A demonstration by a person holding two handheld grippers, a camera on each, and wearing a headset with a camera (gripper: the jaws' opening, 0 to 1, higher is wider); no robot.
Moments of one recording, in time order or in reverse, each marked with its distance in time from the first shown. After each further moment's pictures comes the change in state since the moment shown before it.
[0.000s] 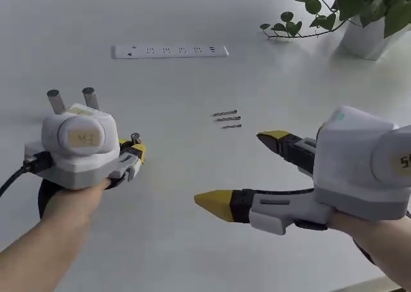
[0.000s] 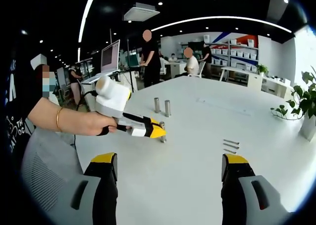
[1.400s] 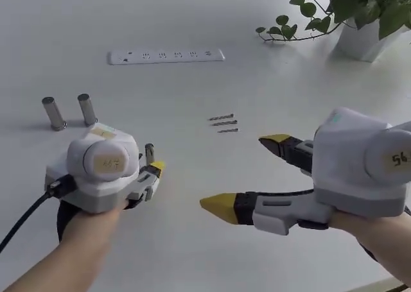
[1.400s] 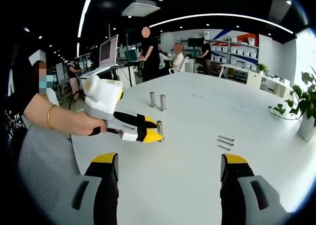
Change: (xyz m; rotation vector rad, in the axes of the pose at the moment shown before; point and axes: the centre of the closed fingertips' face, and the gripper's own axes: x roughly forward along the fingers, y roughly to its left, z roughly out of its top) left arm -0.002 -0.017 -0.005 0.069 0.003 -0.010; right arm 0.000 -0.019 -0.010 -0.021 0.053 -0.013
